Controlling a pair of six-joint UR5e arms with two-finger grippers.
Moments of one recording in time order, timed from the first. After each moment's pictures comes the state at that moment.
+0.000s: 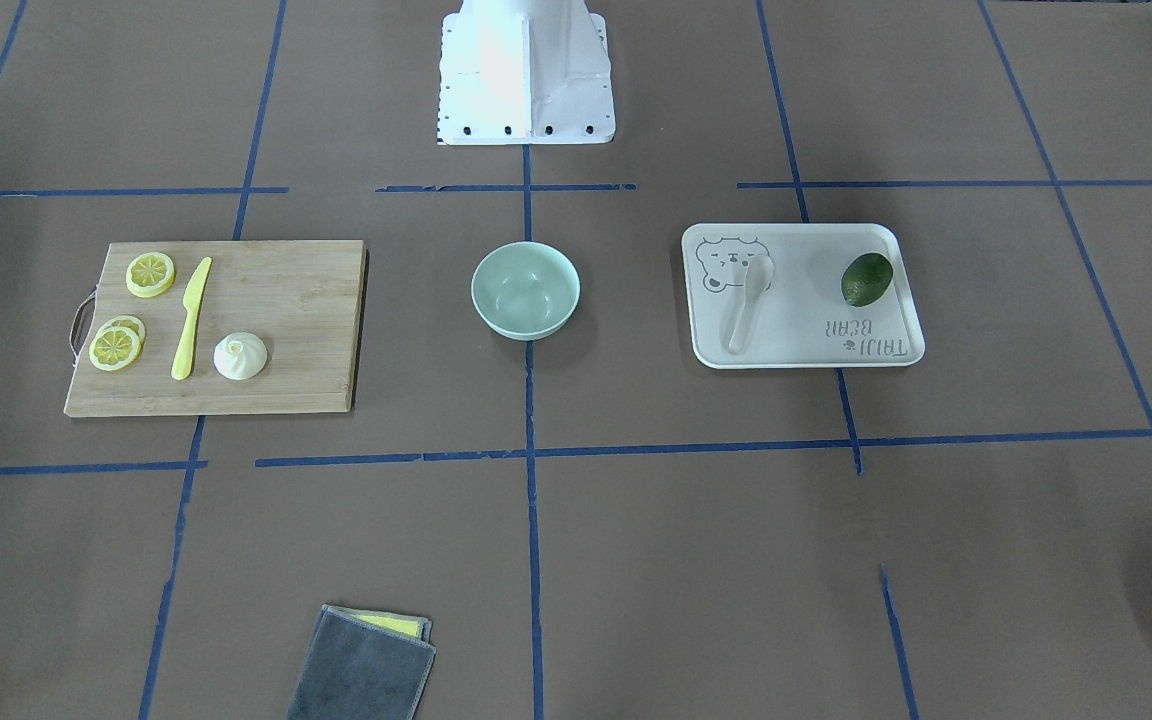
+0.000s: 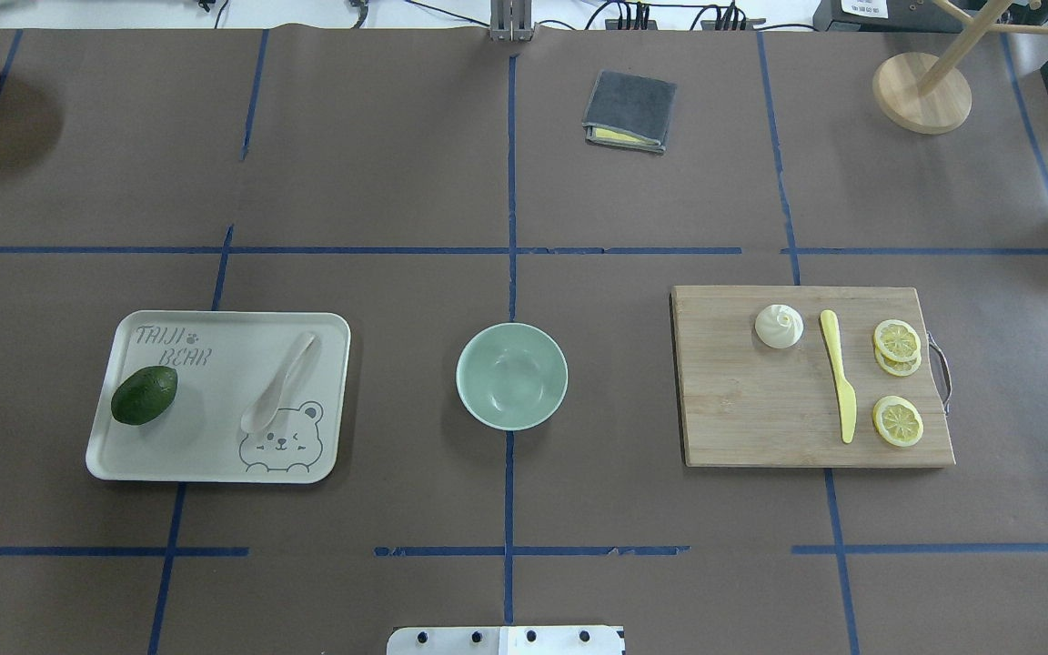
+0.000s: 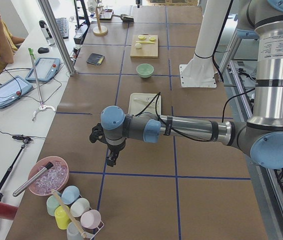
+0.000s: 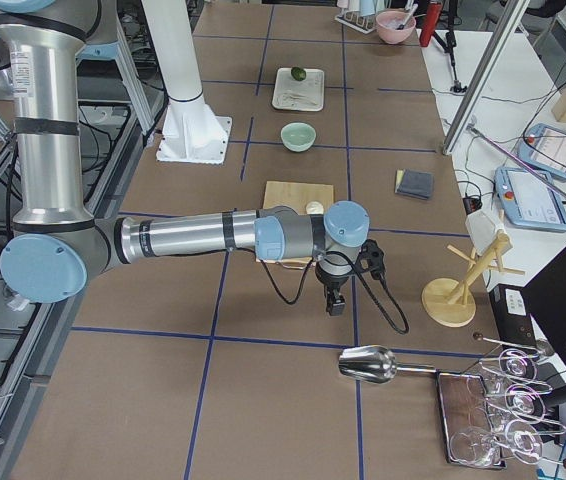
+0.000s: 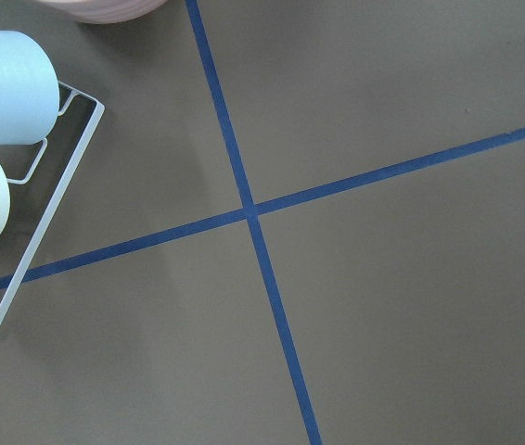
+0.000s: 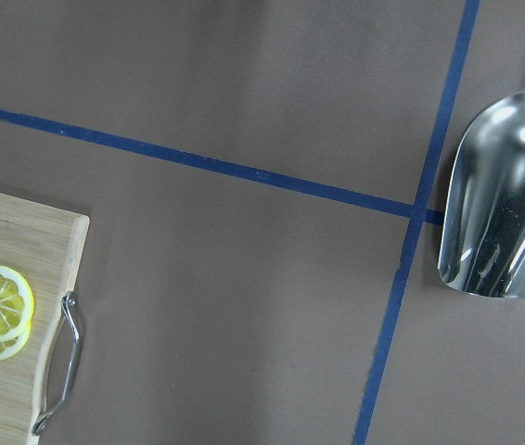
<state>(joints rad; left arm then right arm) -1.48 -1.55 -1.68 -1.68 -2.41 0.16 1.46 -1.57 1.71 -1.61 2.40 -0.09</state>
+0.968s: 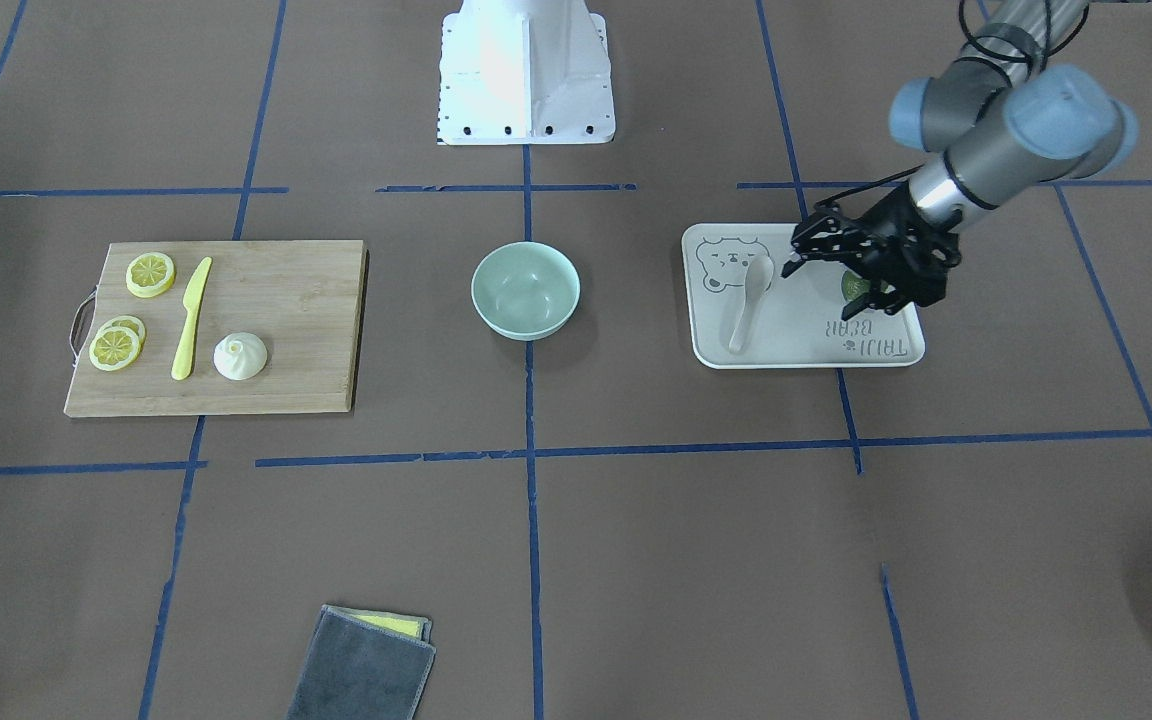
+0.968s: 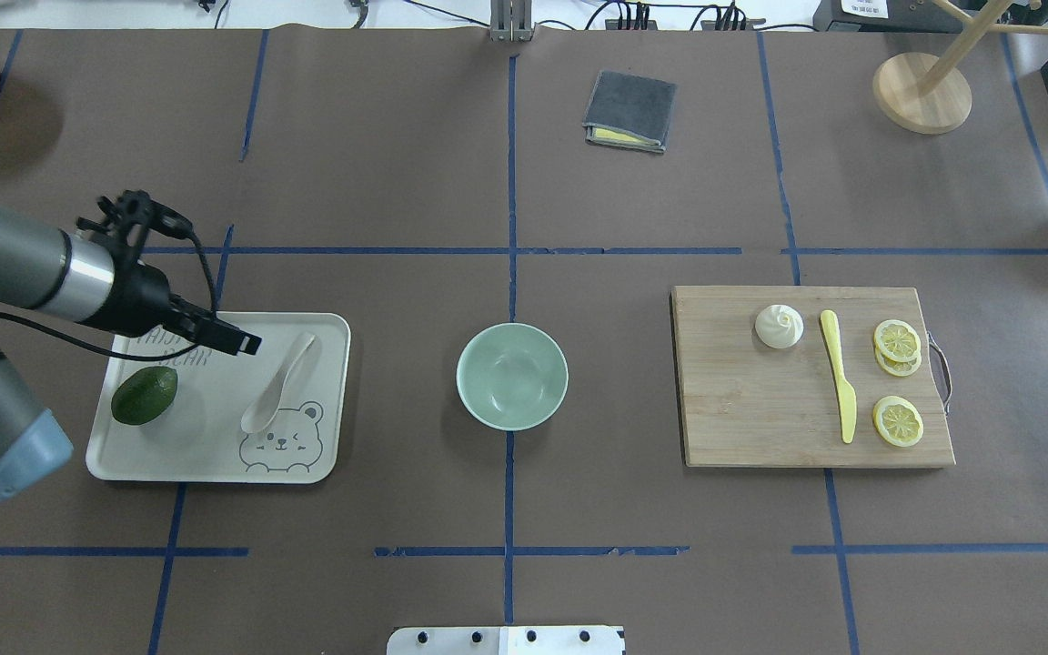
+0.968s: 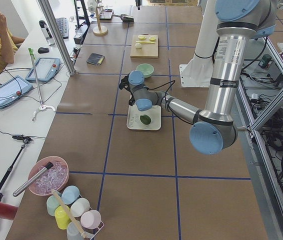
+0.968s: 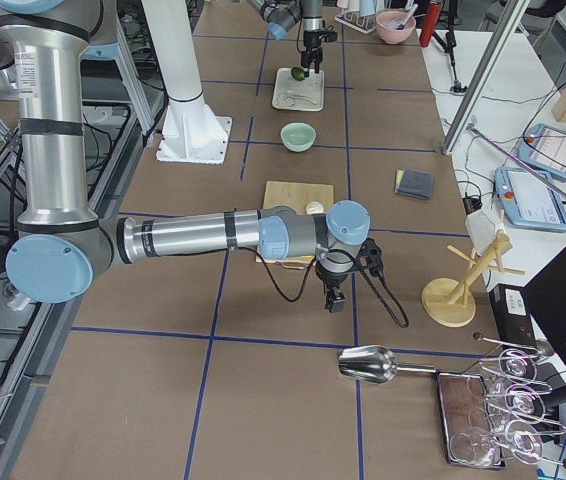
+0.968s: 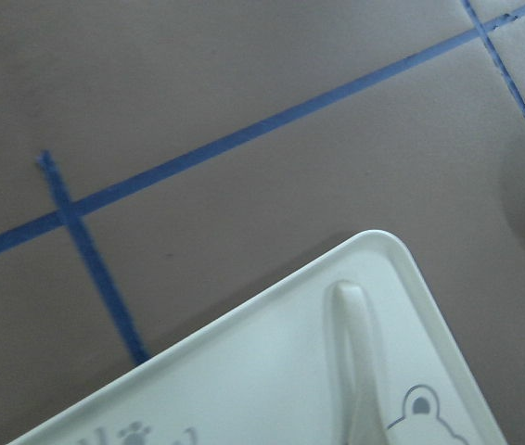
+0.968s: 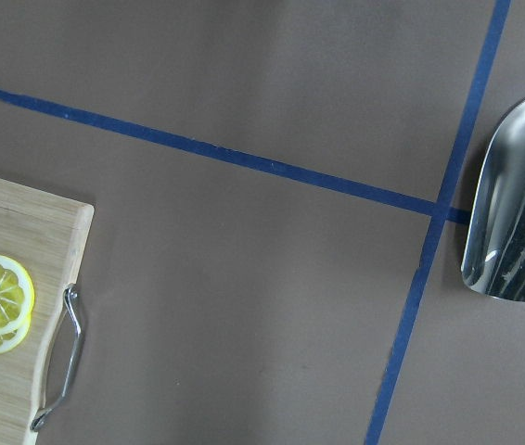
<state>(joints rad) -0.71 -1.74 -1.72 -2.33 -2.11 -0.76 1.43 -1.57 1.69 -1.60 2.40 -0.09</state>
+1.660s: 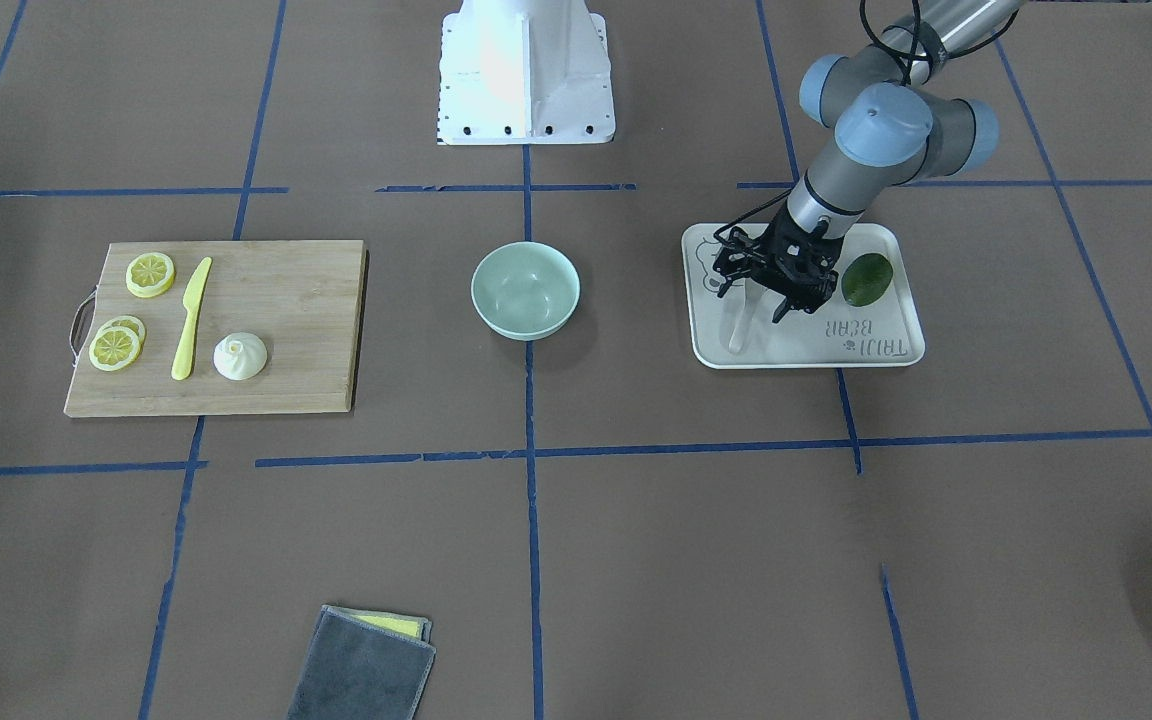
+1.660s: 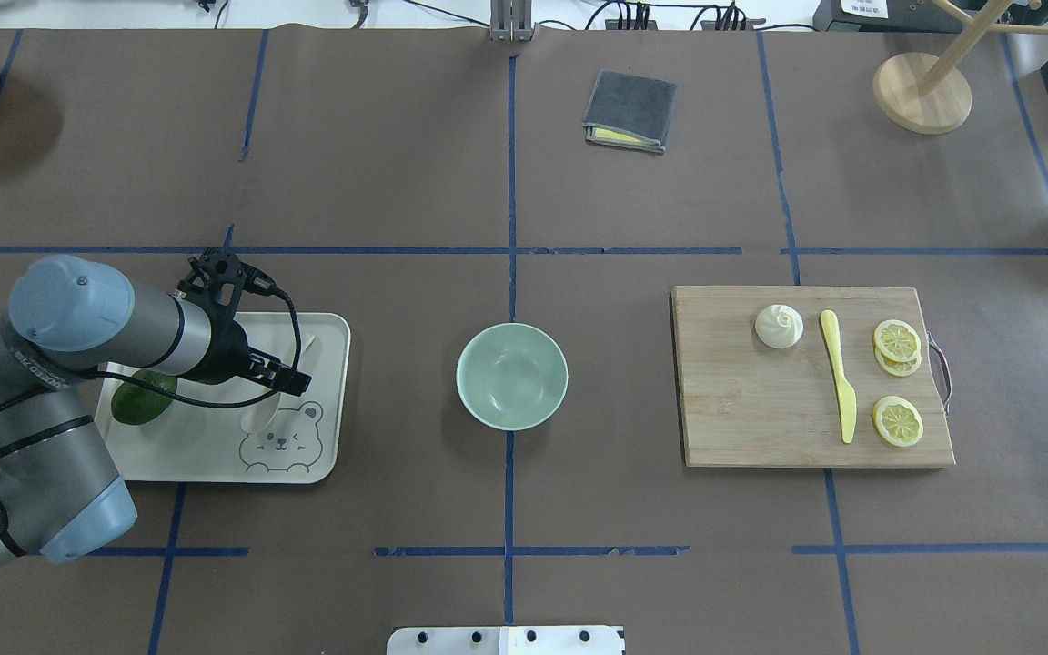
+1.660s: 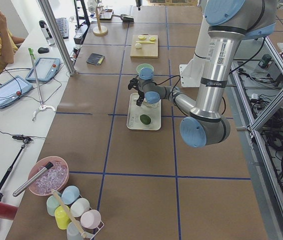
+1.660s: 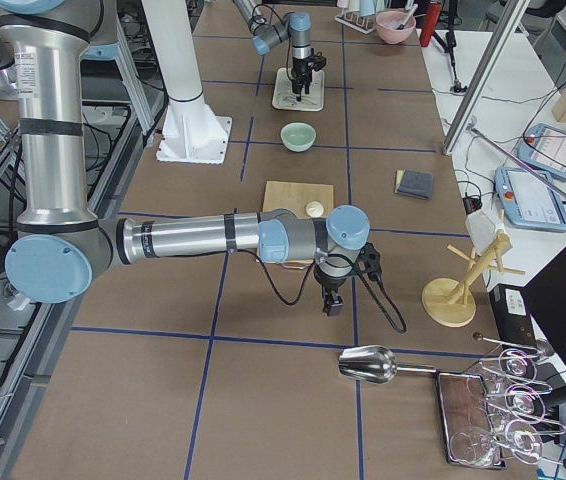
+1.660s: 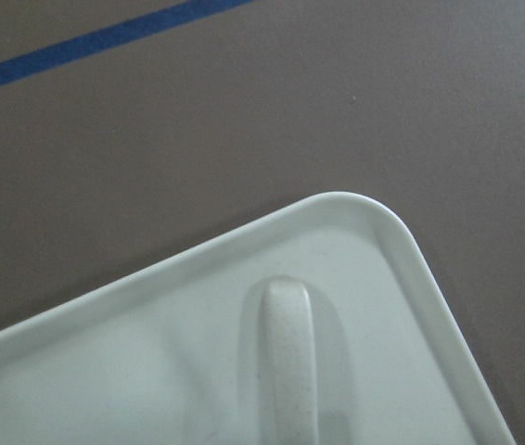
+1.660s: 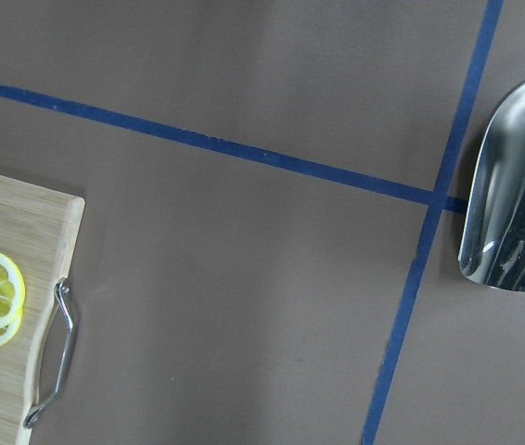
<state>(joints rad) -0.59 -1.79 -1.72 -2.14 -1.95 -0.78 1.43 -1.57 1.68 -1.60 2.40 -0.09</state>
